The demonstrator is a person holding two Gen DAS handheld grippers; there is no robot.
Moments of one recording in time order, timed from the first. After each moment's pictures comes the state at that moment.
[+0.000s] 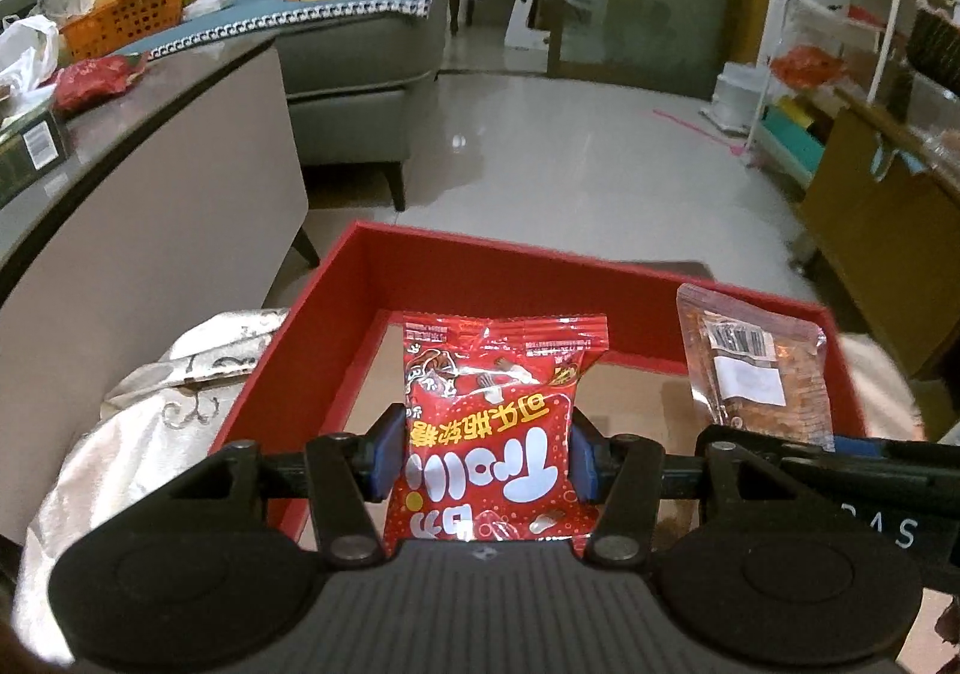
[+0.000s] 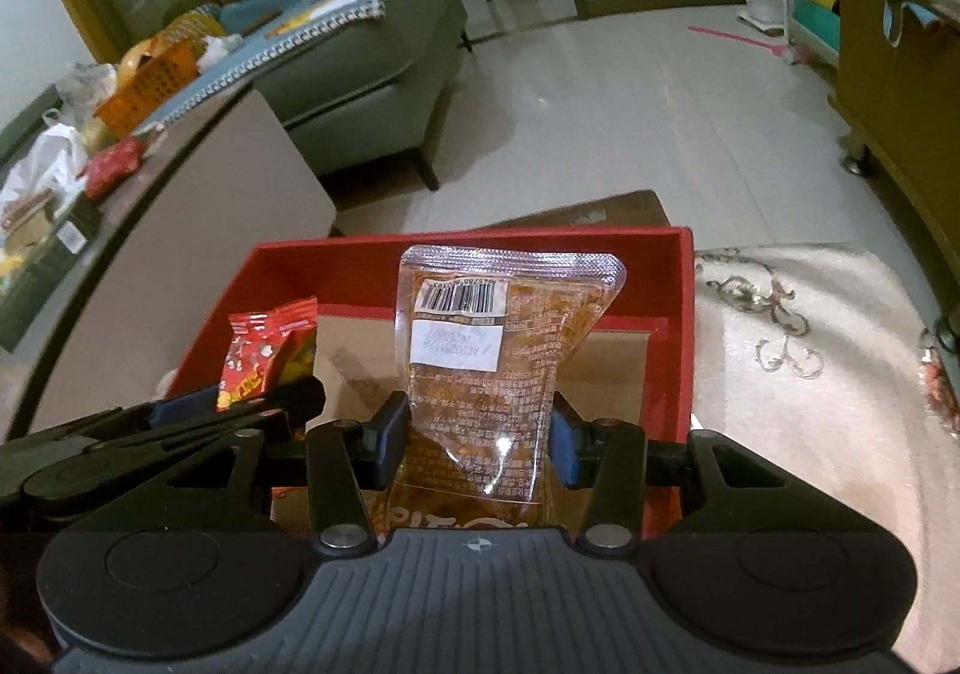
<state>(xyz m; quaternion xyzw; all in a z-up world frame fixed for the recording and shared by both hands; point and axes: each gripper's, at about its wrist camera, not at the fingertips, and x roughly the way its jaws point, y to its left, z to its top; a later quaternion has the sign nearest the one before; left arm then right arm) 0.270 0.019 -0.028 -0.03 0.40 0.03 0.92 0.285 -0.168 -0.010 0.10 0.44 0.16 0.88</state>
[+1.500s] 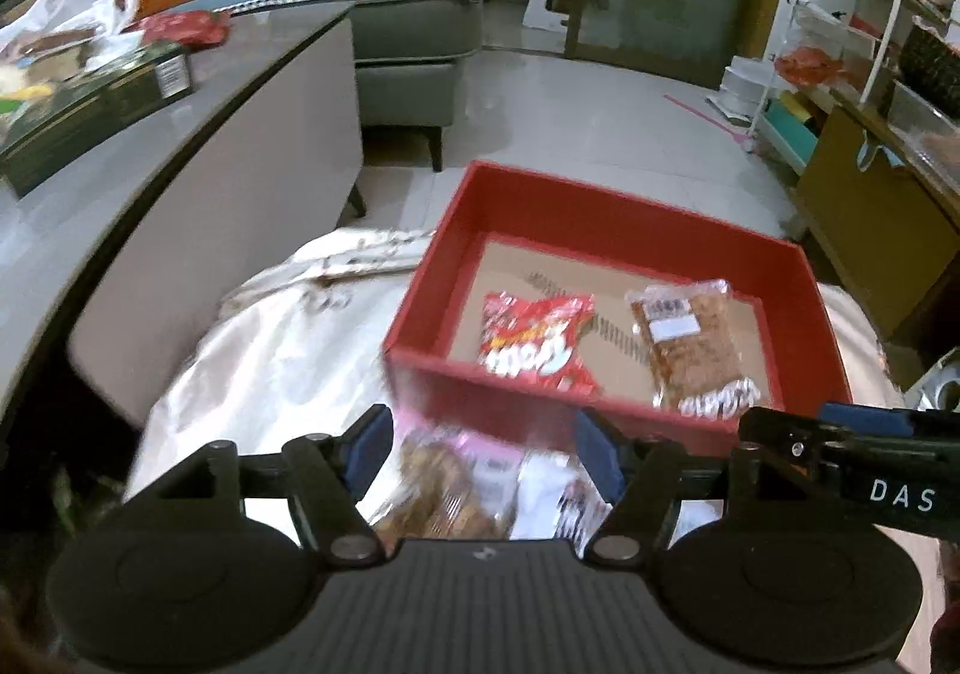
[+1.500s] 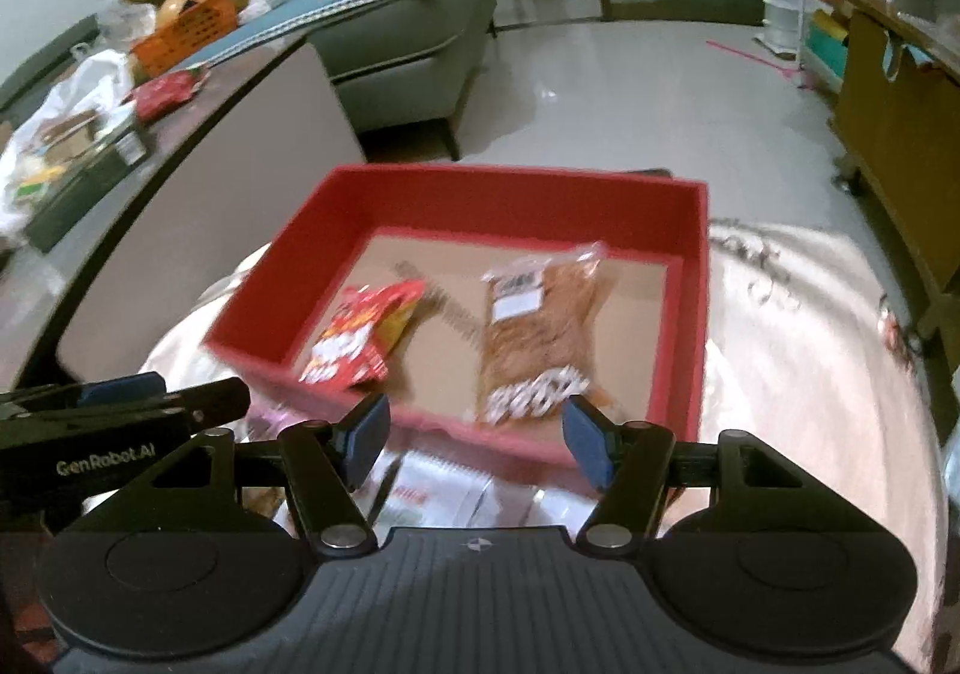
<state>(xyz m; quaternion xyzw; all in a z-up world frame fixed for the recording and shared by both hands) 0.159 0.082 0.012 -0.06 0.42 0.03 0.90 0.200 -0.144 0.026 0.04 0.44 0.17 0.88</state>
